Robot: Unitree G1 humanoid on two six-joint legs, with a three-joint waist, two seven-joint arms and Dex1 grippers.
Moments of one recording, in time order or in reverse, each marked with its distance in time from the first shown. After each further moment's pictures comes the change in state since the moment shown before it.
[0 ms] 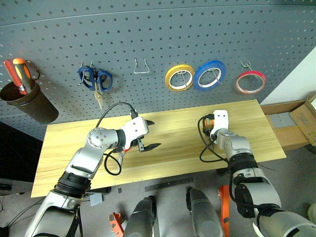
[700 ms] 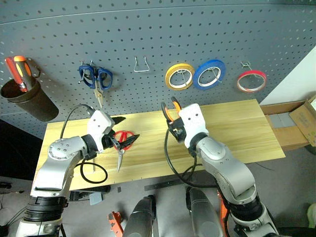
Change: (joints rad) left arm 0.241 0.036 0.375 -0.229 -0.235 0.201 0.103; right arm 0.261 0.060 0.518 -1.204 -0.070 0.302 0.024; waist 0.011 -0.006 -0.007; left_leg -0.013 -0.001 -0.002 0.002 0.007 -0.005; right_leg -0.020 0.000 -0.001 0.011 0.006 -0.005
